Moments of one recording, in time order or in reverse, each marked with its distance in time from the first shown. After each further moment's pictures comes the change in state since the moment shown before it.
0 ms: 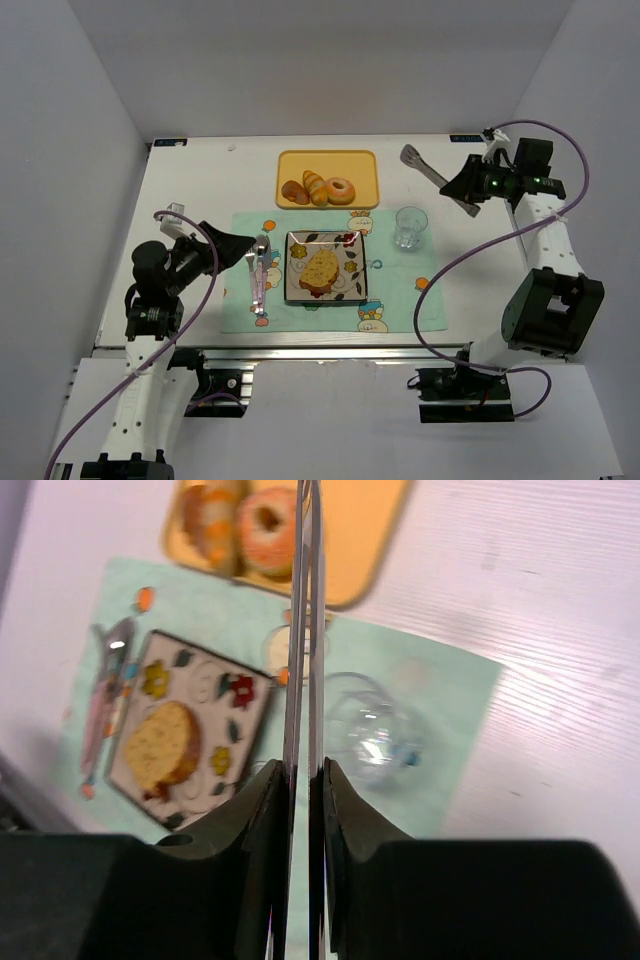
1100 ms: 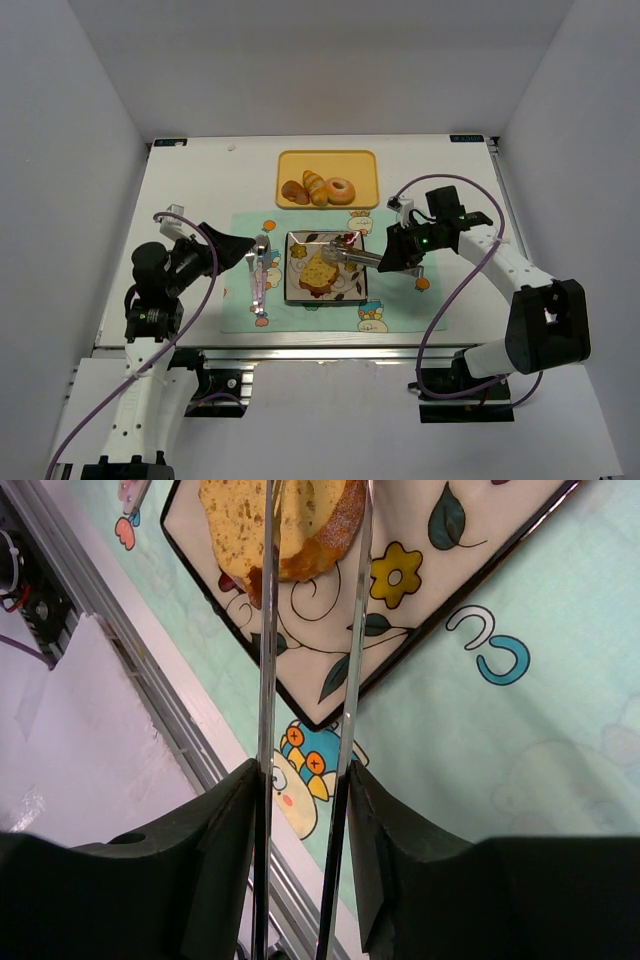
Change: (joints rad) left arm 0.000 -0.013 0.001 -0.026 -0.007 0.000; right arm 0.435 -0.095 -0.367 -0.077 0.040 -0.175
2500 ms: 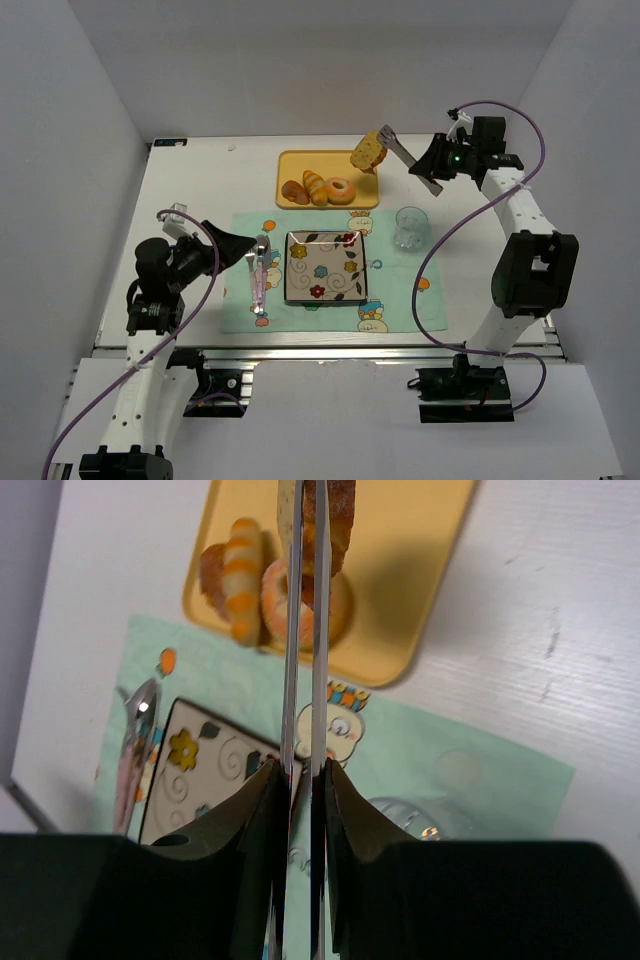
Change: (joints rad) left arm 0.000 0.050 0.000 -0.003 0.000 0.000; right arm -0.263 0.353 0.567 0.219 0.141 0.398
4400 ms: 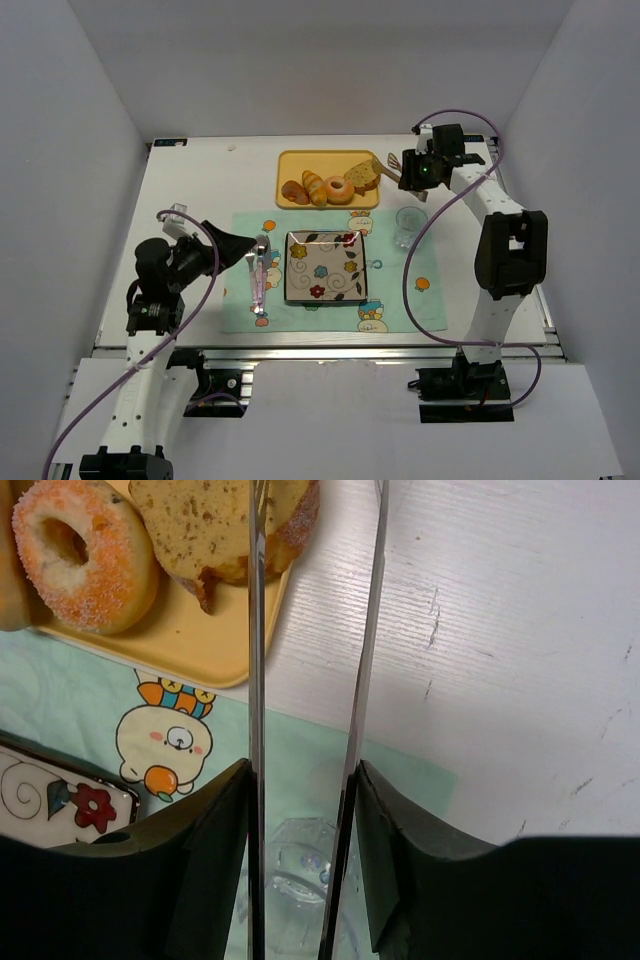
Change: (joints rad) left arm 0.000 -0.005 0.000 -0.005 0.000 0.000; right arm 0.131 0.154 0.038 -0.037 0.373 -0.229
